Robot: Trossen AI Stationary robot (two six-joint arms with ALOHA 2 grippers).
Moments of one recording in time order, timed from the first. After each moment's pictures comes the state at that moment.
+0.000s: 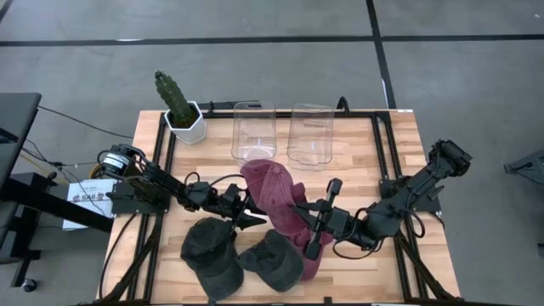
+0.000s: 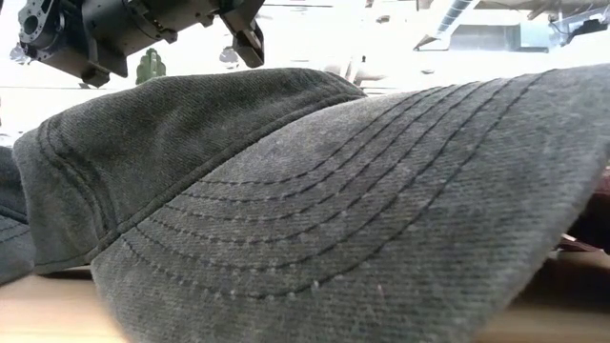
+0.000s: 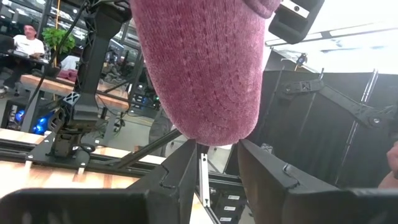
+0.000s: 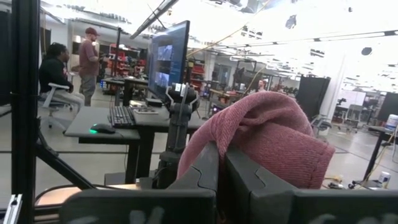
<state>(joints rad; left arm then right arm) -0.32 1.68 0.55 1.43 0.03 -0.29 0.67 1.54 1.26 0.59 0.98 -0.46</state>
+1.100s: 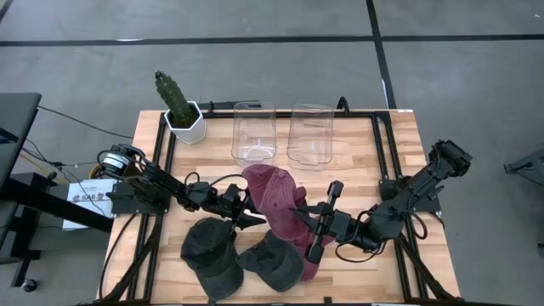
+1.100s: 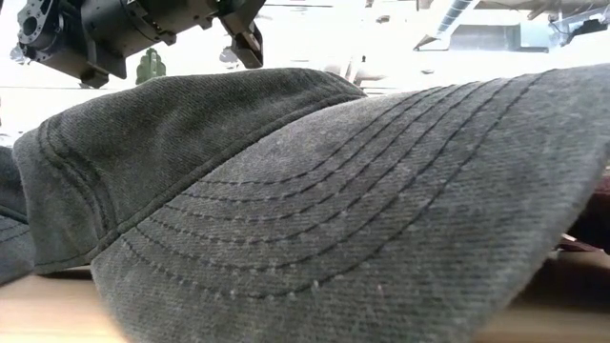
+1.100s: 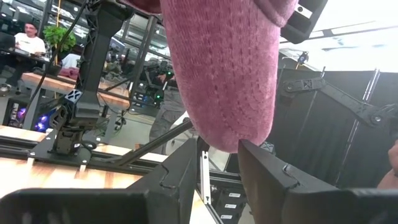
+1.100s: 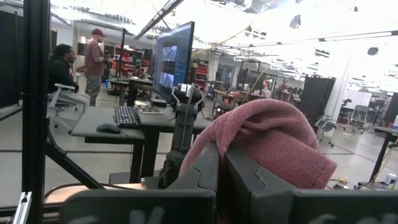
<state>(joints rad) -0.32 1.68 0.54 1.43 0.03 -0.29 0.69 1.54 1.26 0.58 0.98 -0.46</state>
